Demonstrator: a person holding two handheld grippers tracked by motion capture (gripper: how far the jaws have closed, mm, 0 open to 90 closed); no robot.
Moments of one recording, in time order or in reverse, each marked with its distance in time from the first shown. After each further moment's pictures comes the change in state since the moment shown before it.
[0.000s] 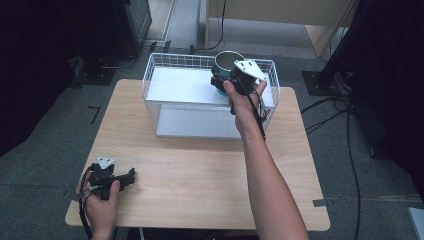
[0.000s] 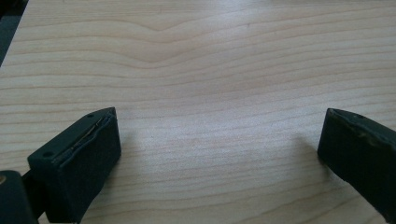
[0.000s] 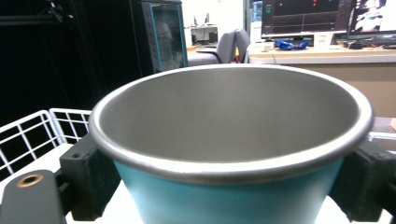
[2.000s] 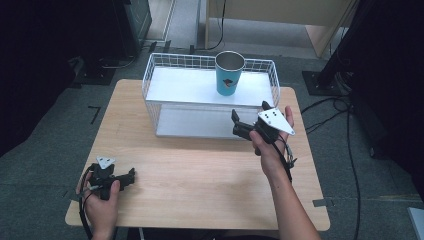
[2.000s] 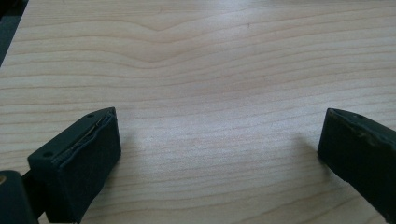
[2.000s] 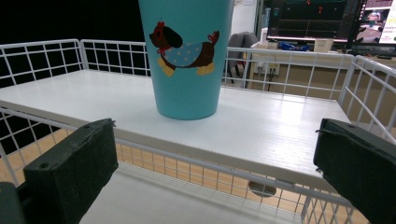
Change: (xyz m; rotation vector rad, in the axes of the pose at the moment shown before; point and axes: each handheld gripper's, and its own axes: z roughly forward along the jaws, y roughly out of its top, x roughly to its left) left arm 0.000 0.000 0.000 0.003 -0.001 0.002; right arm -0.038 -0.066 -0.112 -0.006 0.046 -0.105
